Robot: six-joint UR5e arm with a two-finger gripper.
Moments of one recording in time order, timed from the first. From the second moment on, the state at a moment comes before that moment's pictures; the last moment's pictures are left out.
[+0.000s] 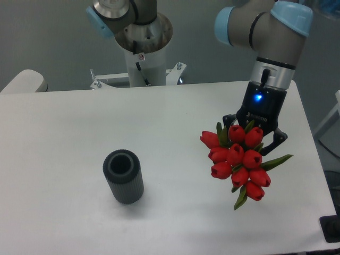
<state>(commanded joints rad) 2.75 -1.87 -1.52 -0.86 0.88 1.23</state>
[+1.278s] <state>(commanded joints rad) 2.55 -1.88 -1.55 -0.87 1.49 1.23</state>
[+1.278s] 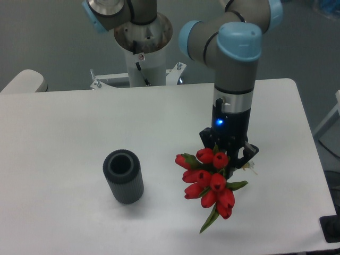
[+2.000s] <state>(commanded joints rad) 2.55 -1.92 -1.67 -0.90 1.70 1.06</state>
